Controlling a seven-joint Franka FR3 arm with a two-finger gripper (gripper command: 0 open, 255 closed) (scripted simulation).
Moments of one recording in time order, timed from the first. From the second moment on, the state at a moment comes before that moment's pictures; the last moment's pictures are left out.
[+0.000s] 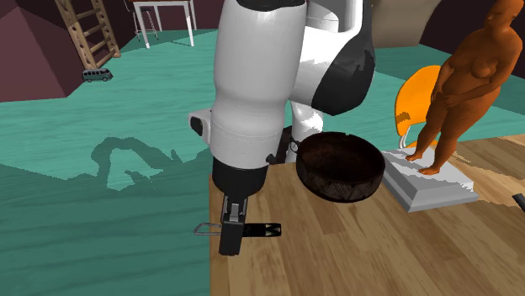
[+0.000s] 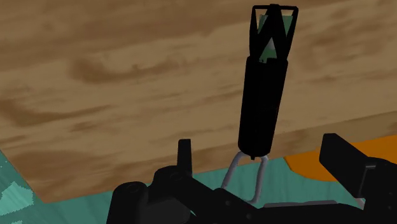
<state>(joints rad) -0.10 -0.09 0.66 -2.16 -0.12 2.19 1.26</state>
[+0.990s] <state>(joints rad) -0.10 -0.09 0.66 -2.17 -0.13 2.21 1.27</state>
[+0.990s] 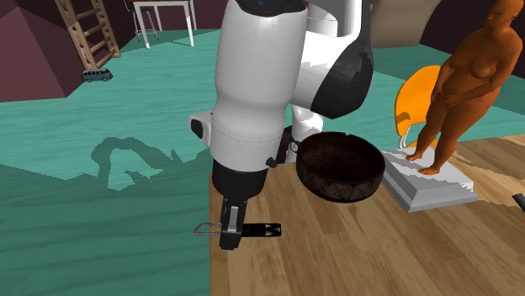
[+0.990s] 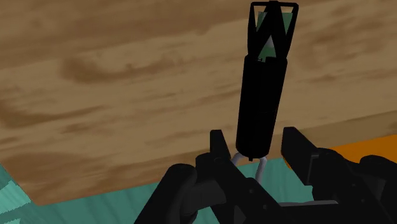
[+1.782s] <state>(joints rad) -0.10 -0.12 0.65 -2.11 -0.09 2.11 1.23</state>
